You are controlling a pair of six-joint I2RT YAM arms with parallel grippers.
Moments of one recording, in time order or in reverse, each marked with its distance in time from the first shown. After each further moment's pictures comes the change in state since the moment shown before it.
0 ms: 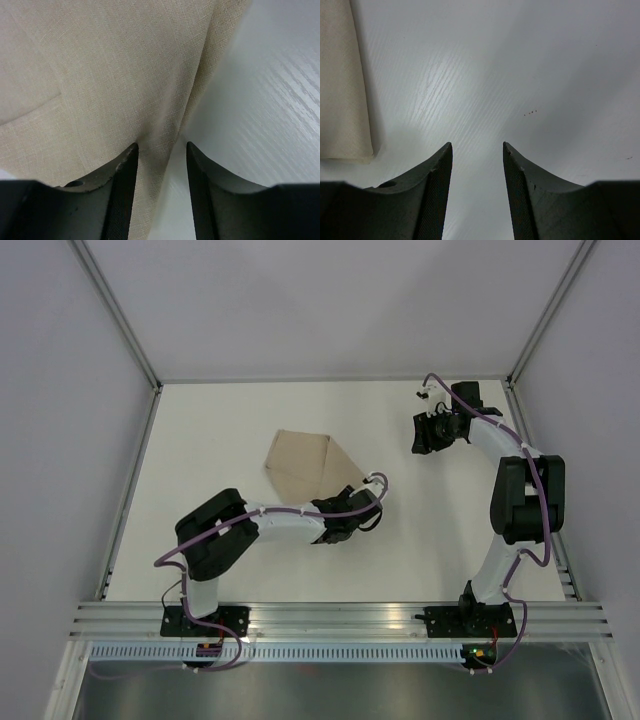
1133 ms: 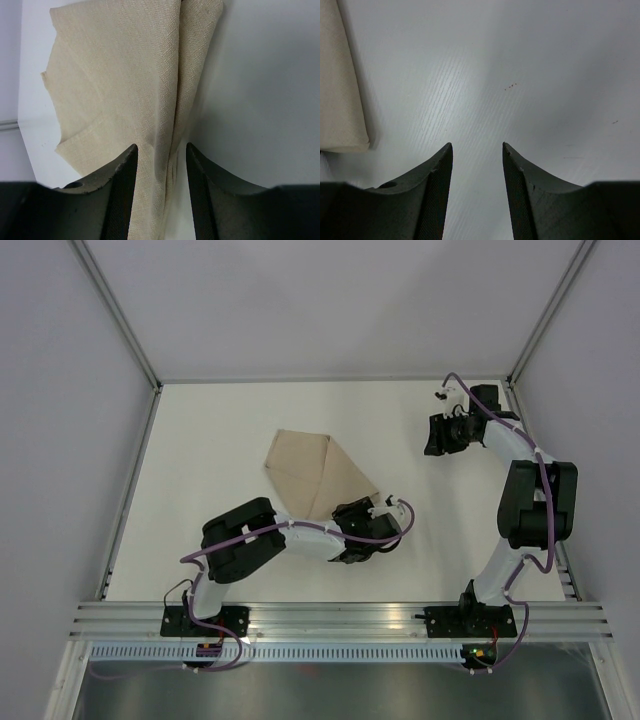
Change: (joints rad) left arm -0.127 0.134 0.057 0.063 -0.330 0.251; right arm -0.089 -0.045 -0.044 -0.016 -0.038 0.029
